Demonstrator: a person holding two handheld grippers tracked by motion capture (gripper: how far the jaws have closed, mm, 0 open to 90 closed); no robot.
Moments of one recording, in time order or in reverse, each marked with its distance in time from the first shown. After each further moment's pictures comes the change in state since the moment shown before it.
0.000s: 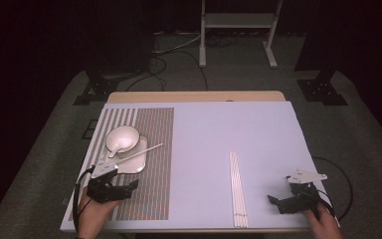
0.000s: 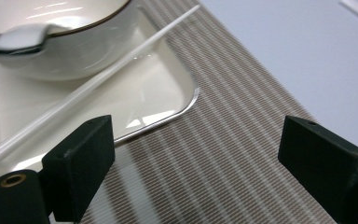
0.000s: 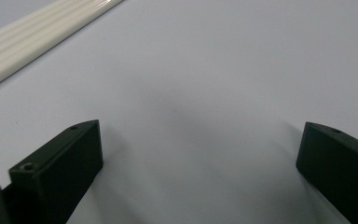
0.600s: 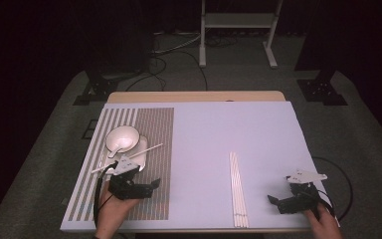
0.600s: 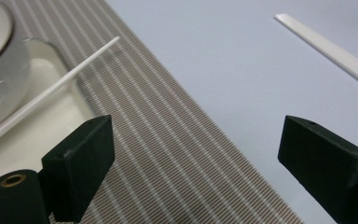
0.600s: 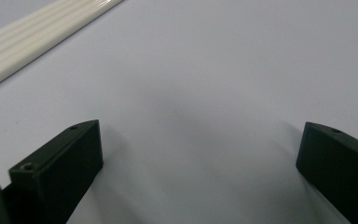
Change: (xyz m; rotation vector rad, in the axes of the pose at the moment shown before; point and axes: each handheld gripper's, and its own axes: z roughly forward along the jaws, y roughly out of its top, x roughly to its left) left arm -0.046 0.026 0.022 -0.015 -0.111 0.069; right arm 0.000 0.000 0.000 0.000 0.000 -0.001
